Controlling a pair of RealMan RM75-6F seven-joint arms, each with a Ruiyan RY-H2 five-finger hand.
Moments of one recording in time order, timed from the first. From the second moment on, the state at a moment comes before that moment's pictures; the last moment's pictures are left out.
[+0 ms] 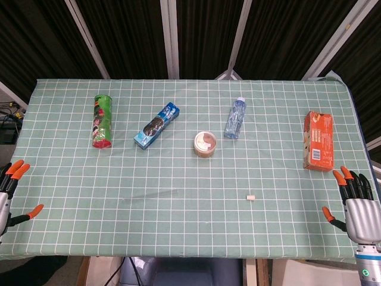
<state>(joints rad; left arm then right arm) -0.06 -1.14 -0.05 -1.58 1.56 1.59 -0.16 0.05 -1.16 0.08 -1.58 -1.52 1.55 -0.04</state>
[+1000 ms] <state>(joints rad) -0.15 -1.16 -0.04 -1.72 1.60 1.44 0.02 0.04 -1.15 0.08 -1.58 -1.51 1.55 -0.02</state>
